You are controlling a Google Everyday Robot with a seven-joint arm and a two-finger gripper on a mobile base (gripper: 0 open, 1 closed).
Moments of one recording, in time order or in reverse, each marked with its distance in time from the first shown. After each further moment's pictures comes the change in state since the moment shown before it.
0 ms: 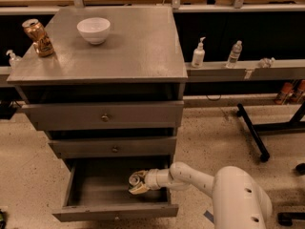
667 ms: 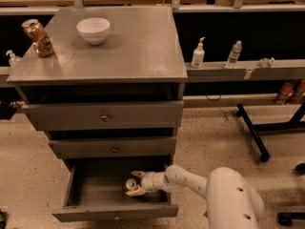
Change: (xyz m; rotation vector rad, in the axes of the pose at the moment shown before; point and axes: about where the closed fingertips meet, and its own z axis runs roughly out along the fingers) arm 0.019 0.004 0.026 0.016 0.029 -0.005
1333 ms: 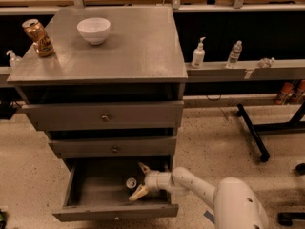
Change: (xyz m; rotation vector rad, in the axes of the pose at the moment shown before) arm -0.013 -0.015 -0.016 0.054 -0.155 0.060
